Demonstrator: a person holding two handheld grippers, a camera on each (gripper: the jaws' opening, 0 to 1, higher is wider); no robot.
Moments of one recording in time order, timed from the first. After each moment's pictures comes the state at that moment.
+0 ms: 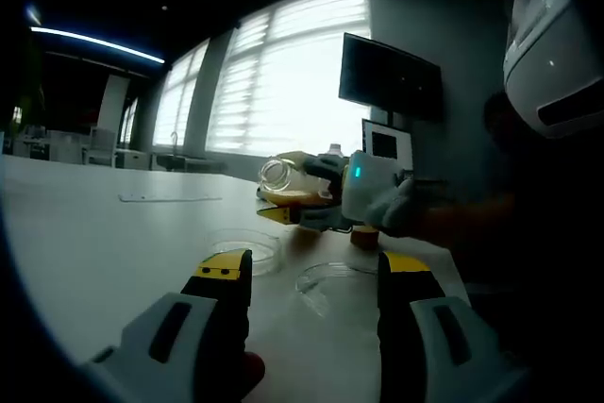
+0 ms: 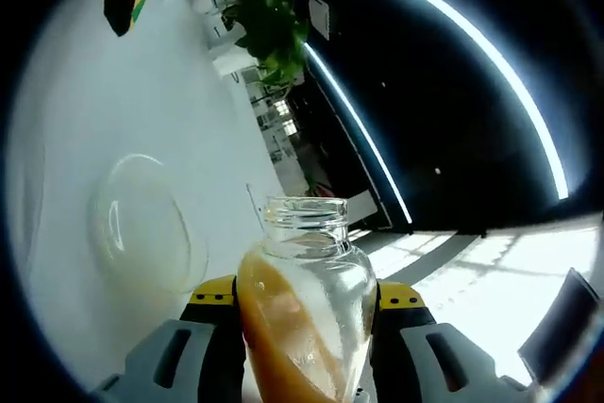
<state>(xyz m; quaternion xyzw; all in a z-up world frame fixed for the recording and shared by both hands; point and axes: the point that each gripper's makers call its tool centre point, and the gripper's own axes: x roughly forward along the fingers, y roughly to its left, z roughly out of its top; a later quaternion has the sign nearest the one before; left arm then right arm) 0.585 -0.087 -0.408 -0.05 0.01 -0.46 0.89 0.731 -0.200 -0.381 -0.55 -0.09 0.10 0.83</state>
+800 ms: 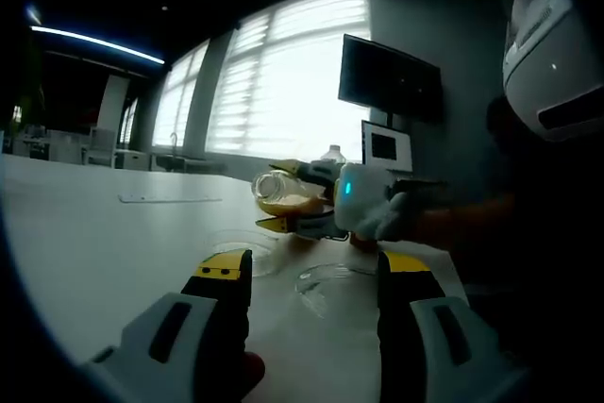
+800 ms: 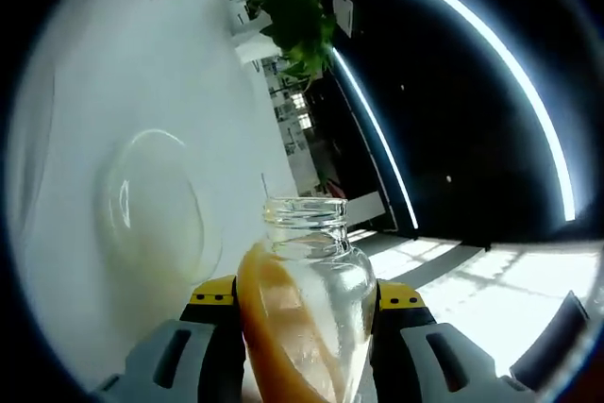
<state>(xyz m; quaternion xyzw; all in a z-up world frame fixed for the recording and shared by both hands) 0.584 -0.087 -0.407 -0.06 0.01 -0.46 0.89 0.735 -0.198 -0.396 -0.59 -0.08 0.11 0.80</state>
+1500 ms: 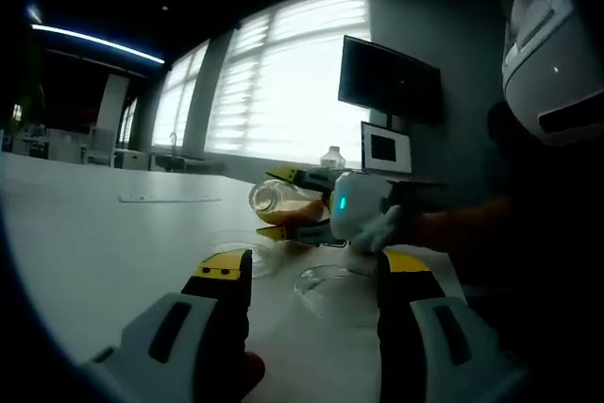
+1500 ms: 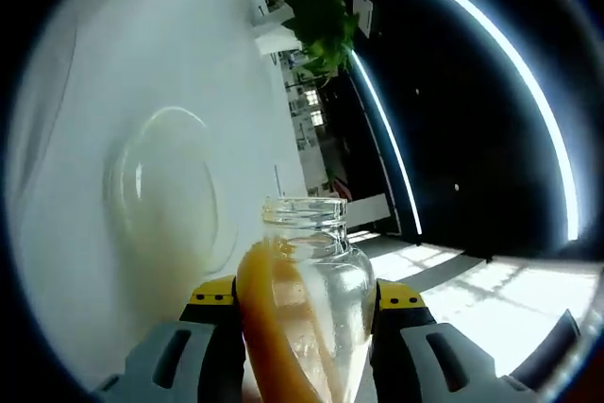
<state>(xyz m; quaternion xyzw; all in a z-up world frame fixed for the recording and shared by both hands) 0.583 -0.088 -0.406 -0.06 0.01 -0.46 0.89 0.737 -0.198 -0.409 -0.62 -0.07 0.12 0.77</state>
